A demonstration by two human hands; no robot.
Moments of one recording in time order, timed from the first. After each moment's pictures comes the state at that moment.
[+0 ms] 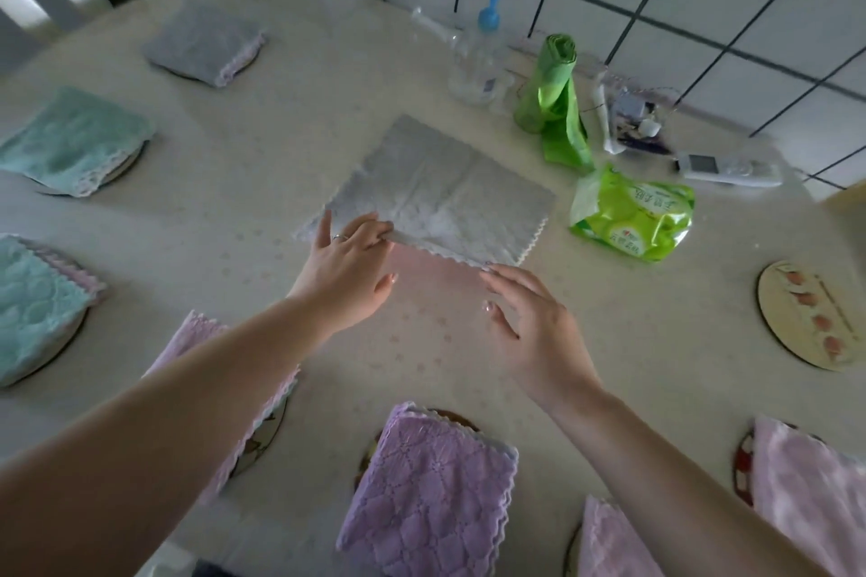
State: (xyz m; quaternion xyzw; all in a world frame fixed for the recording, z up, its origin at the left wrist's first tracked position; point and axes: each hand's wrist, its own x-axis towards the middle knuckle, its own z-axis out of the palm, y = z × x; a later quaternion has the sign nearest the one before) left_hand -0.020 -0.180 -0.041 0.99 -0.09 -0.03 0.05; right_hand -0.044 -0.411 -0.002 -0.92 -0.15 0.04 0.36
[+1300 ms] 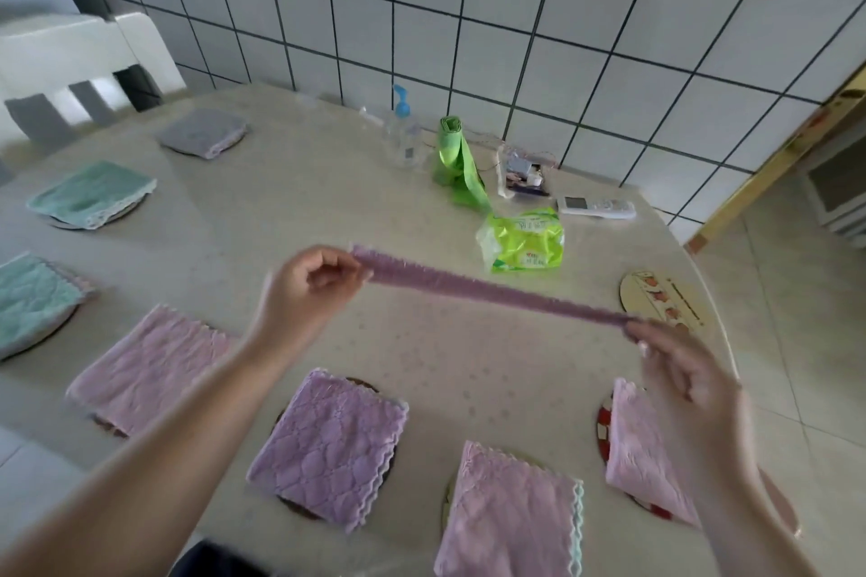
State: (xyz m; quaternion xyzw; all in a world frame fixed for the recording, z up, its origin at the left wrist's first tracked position) left_hand -0.139 -0.312 0.078 0.76 0.06 0.15 0.63; right_hand -0.168 -0.643 0.092 -0.86 0.00 -0.14 0.49
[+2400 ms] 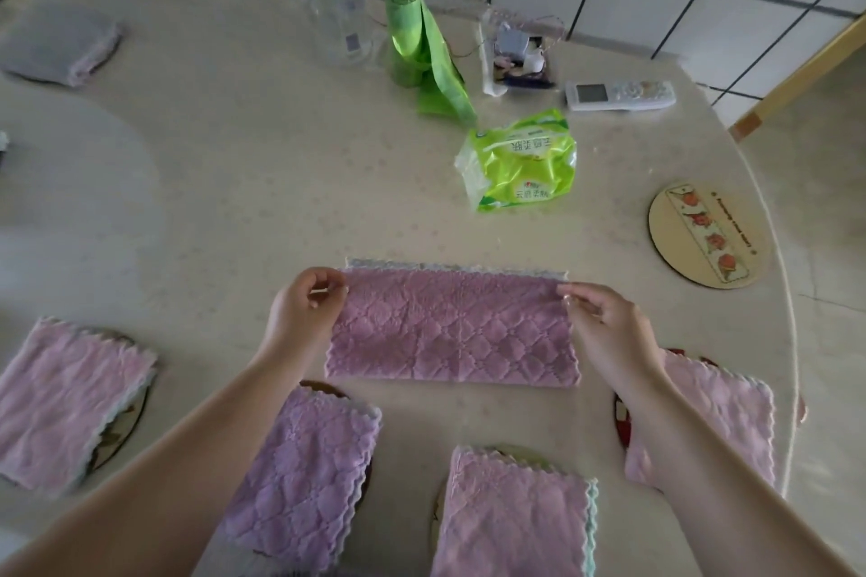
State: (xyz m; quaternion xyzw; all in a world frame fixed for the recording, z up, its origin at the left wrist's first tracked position) left_hand -0.062 -0.330 -0.075 0.81 0.25 -0.02 0.53; right_hand -0.048 -0.648 -0.041 -0.90 0.13 0.10 0.40
